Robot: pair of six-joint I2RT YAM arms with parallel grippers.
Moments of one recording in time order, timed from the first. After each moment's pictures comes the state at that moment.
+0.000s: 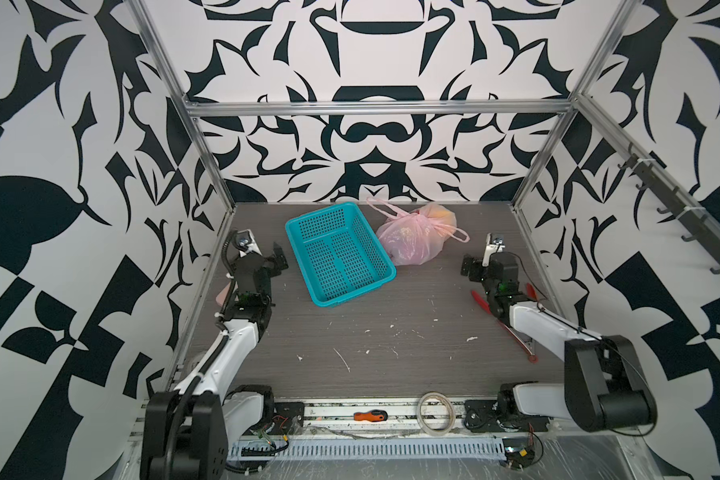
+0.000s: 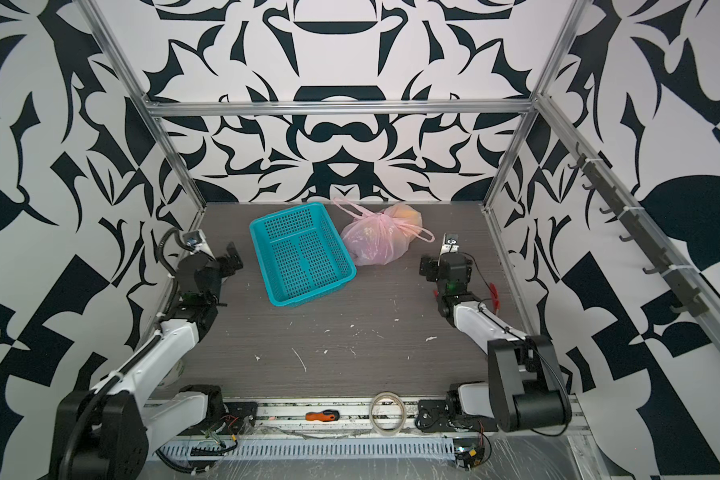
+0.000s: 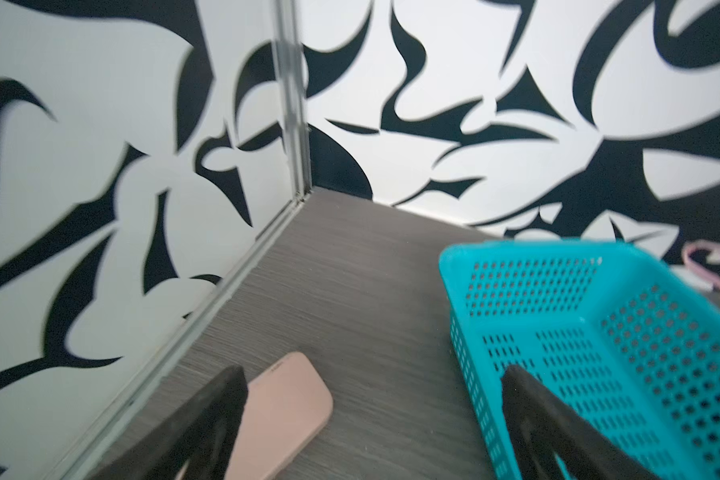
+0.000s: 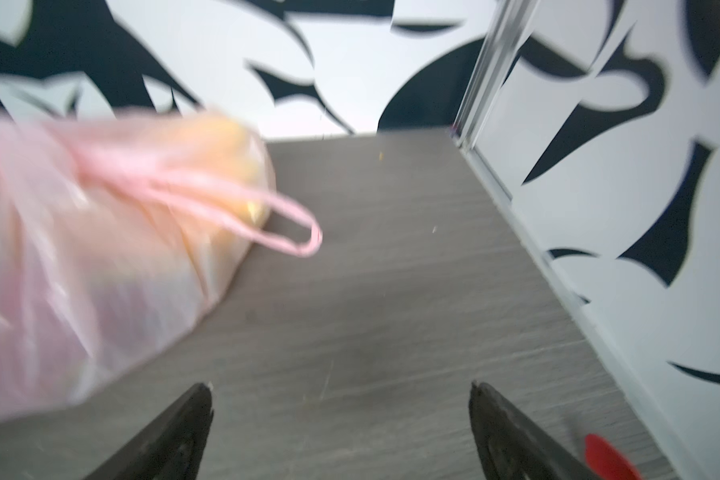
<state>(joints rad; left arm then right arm) -0.08 1.05 0.63 0.19 -0.34 -0.23 0.09 1.28 0.60 0.26 0.24 0.14</state>
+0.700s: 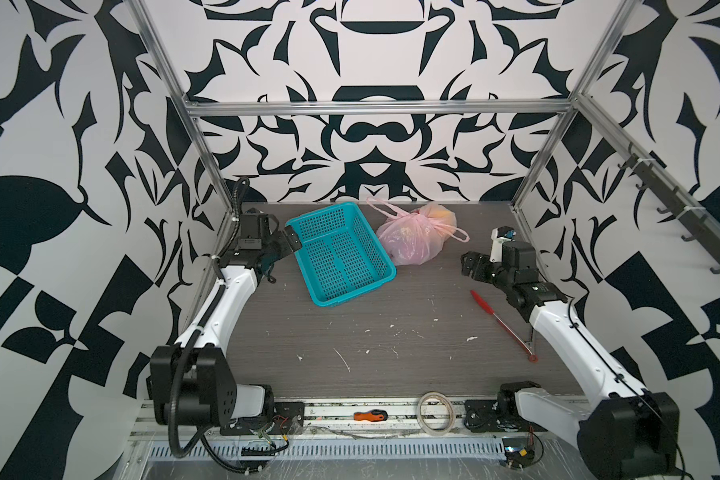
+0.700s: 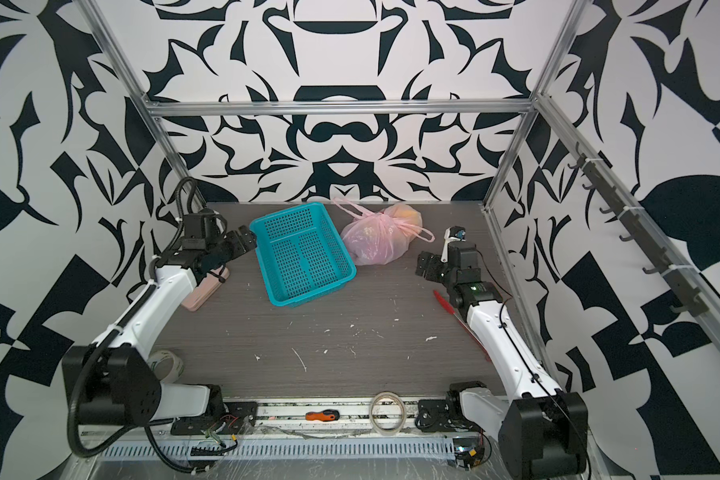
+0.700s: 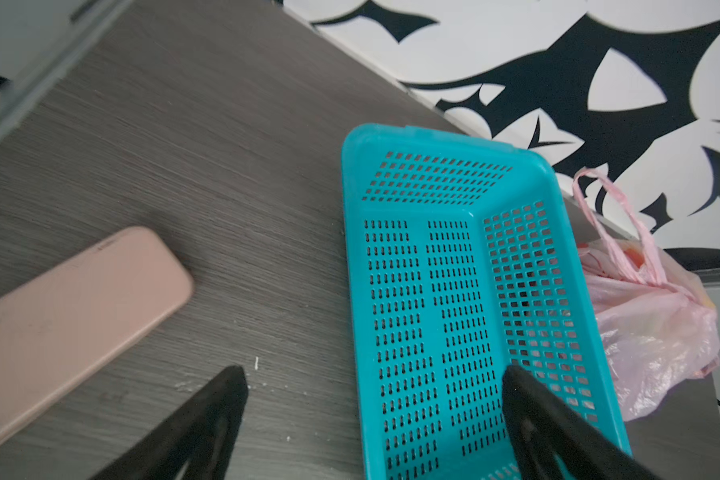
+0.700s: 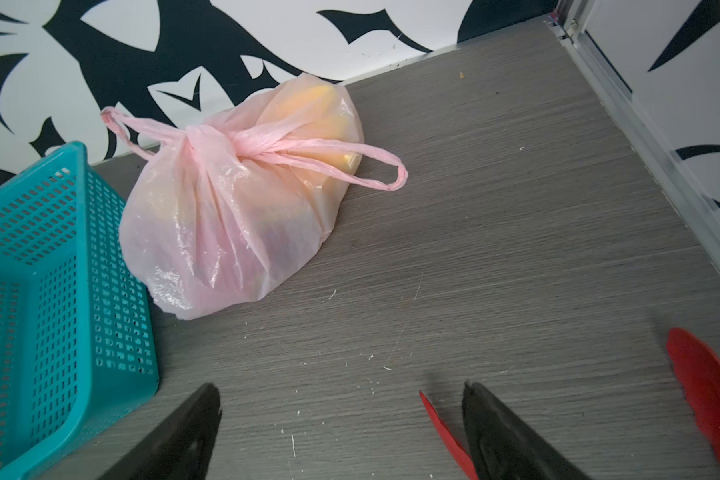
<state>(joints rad) -0.08 1.41 1.12 -0.46 0.08 -0.51 0.10 1.10 0.82 -0.35 -0.04 0.33</state>
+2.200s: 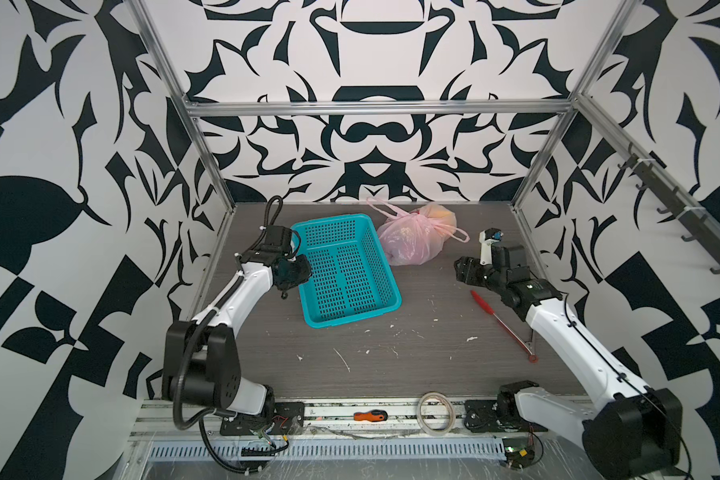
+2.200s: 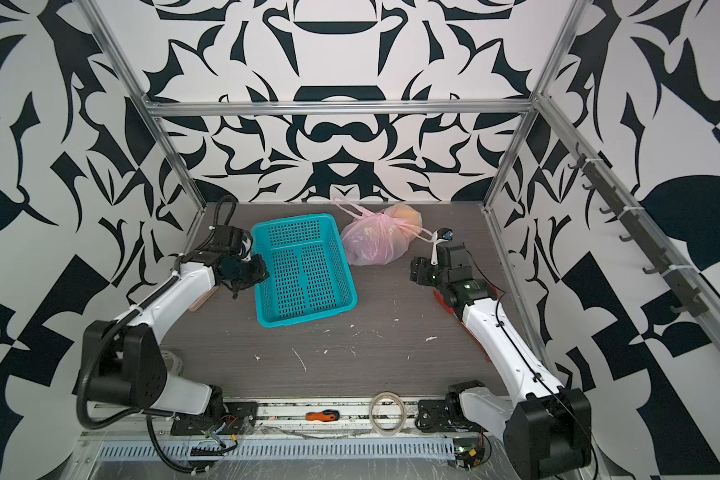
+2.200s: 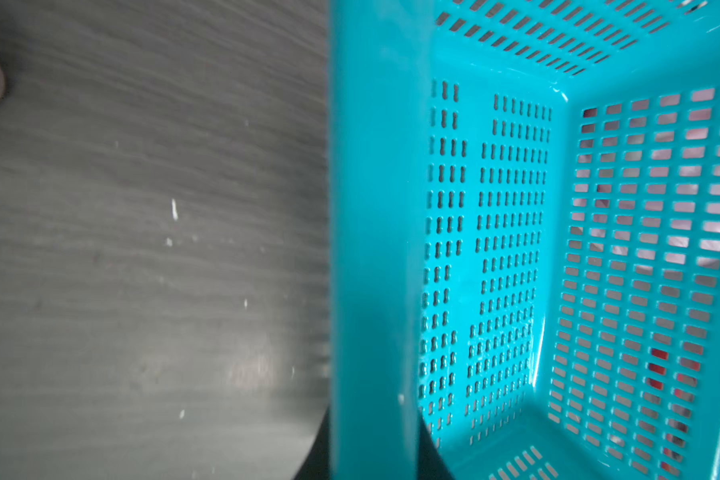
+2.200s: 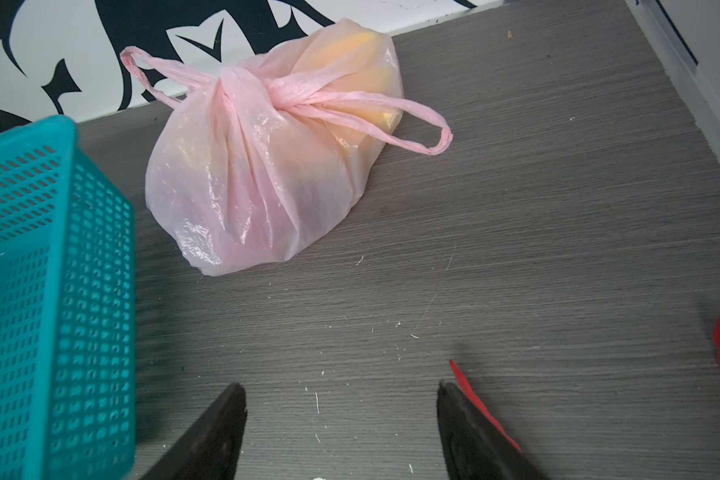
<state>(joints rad) -0.19 1.42 1.04 -0.67 0.24 -0.52 0.19 1.11 0.85 -0.44 -0.02 0.34</state>
